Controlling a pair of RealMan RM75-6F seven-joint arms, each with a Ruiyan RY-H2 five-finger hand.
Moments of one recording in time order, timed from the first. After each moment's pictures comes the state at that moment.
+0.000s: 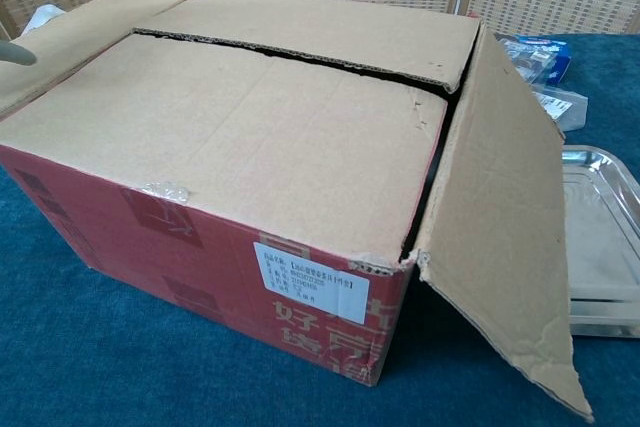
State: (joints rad) left arm -0.61 -1.04 -0.09 -1.78 1.44 1.17 0.24; right arm 0.05 -1.03 0.03 -1.73 -1.61 1.53 0.02
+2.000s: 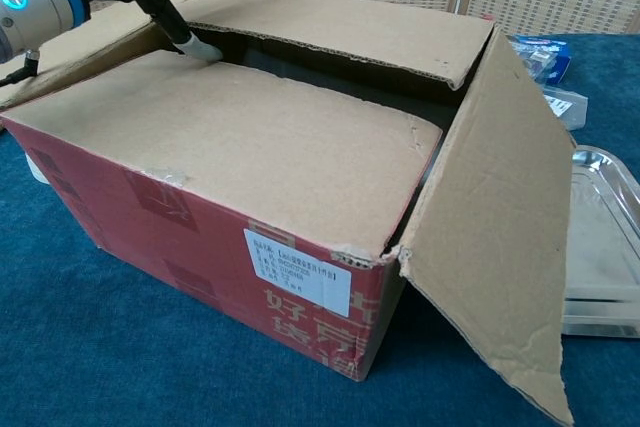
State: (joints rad) left arm -0.83 -1.49 -0.26 -1.58 1.18 1.11 0.55; right arm 0.05 -1.02 0.02 -1.73 -1.61 1.51 0.07
